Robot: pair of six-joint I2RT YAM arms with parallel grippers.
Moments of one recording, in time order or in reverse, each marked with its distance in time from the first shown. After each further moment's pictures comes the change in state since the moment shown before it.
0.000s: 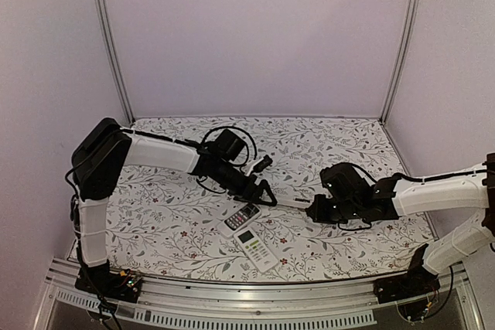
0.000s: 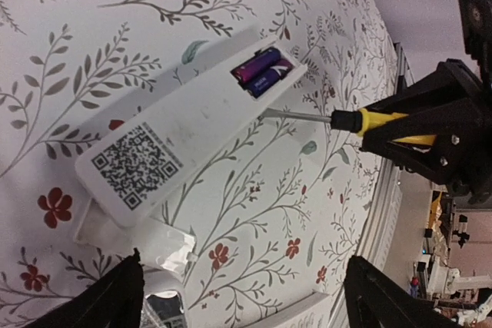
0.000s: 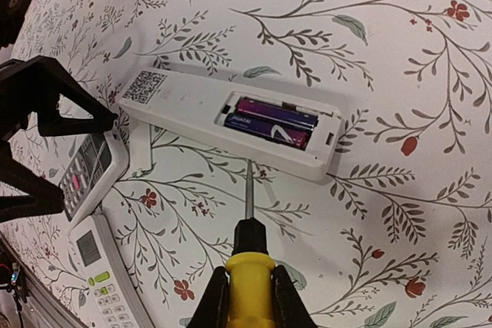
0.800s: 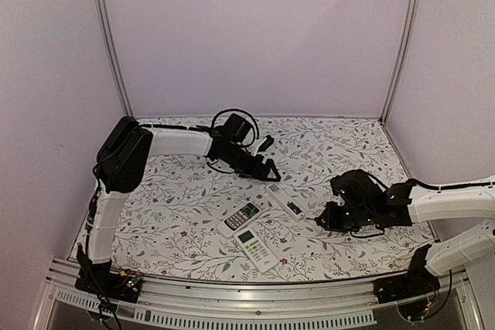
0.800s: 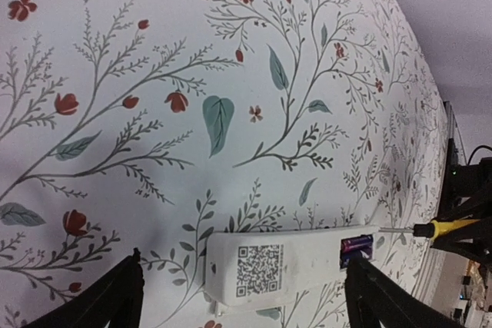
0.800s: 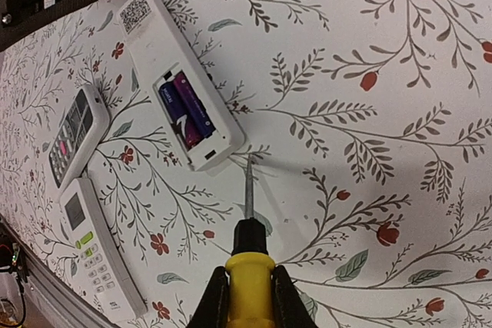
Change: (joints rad) left arm 0.066 0.206 0.338 -0.092 -0.138 0.074; right arm -0.003 -0.140 -0.081 -0.098 -0.047 0.031
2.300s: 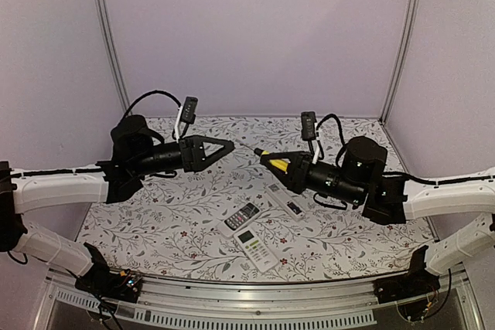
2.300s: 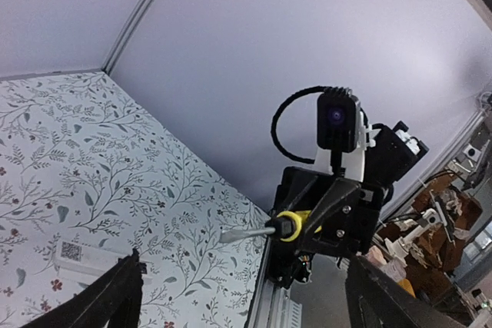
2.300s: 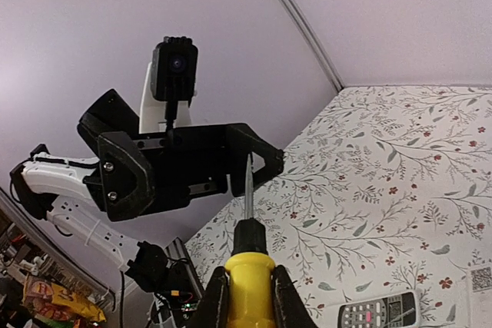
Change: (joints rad) left arm -0.025 -1.032 -1.023 1.009 0.017 -0.461; right arm 0.168 0.090 0.173 0.895 -0.127 -0.288
